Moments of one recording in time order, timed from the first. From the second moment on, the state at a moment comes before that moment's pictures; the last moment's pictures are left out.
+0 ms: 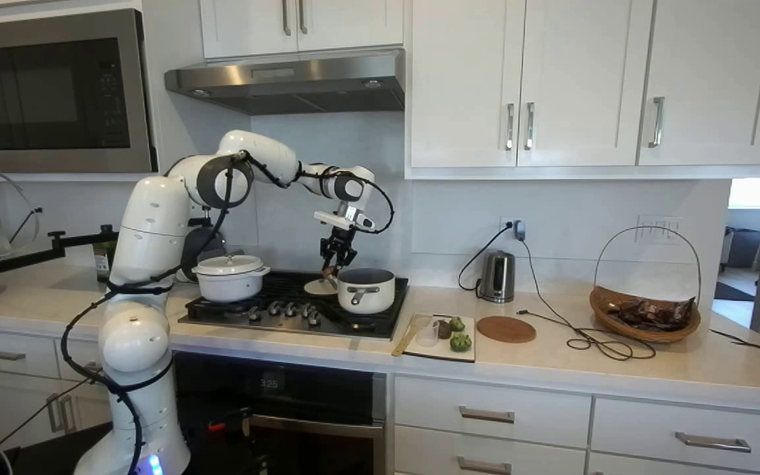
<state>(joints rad) 0.07 0.27 0.23 -1.56 0.10 1.51 -0.18</state>
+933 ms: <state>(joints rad) 0.09 0.26 0.21 -1.57 0.10 1.68 -0.18</state>
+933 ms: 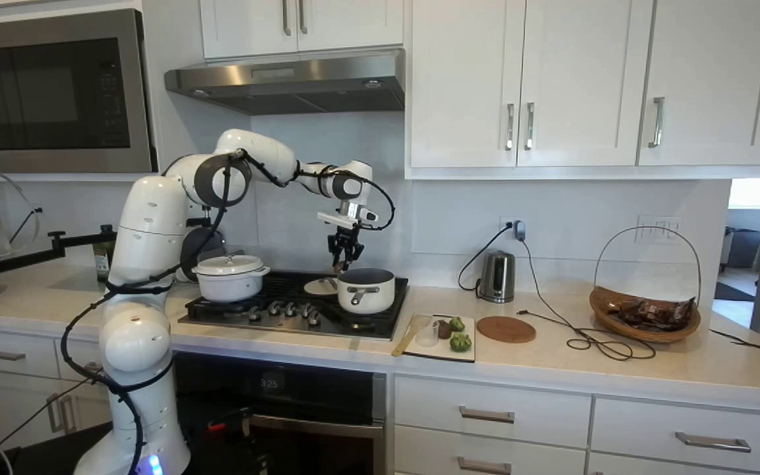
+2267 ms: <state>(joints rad) 0.11 0.26 0.18 -1.60 0.00 1.91 -0.18</state>
